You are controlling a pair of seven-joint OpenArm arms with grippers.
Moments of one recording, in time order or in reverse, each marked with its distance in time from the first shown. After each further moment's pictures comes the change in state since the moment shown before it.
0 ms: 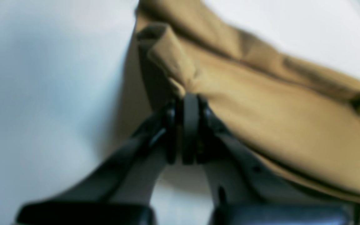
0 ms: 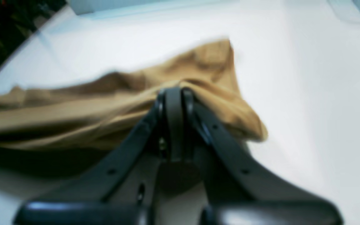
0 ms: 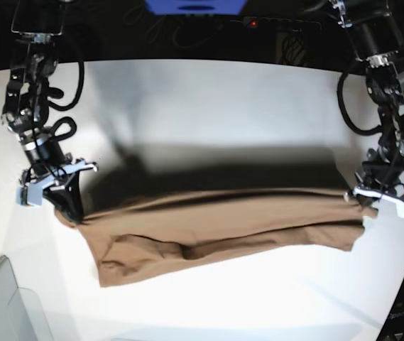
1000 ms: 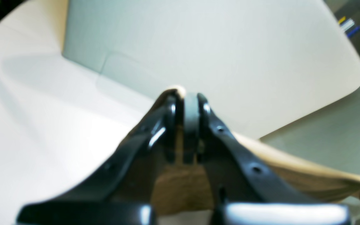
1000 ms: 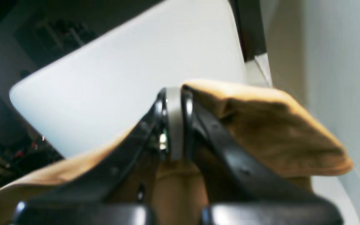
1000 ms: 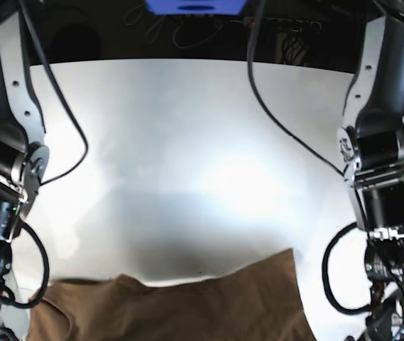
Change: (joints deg) left arm -49.4 2.9 14.8 -30.9 -6.5 0.9 -12.8; right arm 60.3 3.4 4.8 -42.7 0.0 -0.9 -1.6
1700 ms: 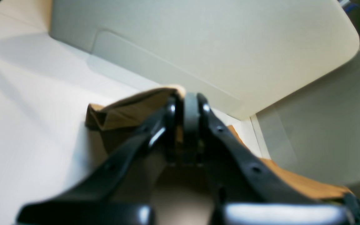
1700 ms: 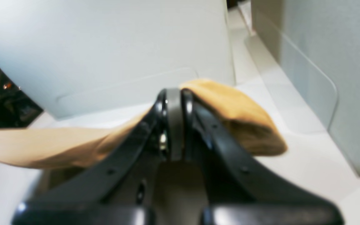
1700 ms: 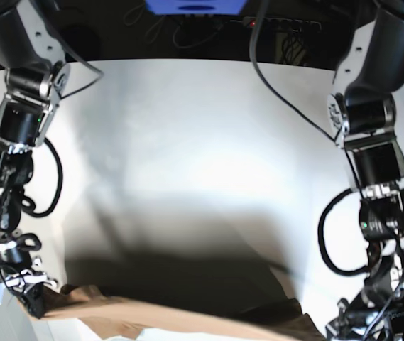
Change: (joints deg) left arm 14.3 0.8 -3.1 16.9 -3.6 -0.7 9.2; right arm -29.2 -2.3 0.5 20.7 0.4 -0.3 -0.1
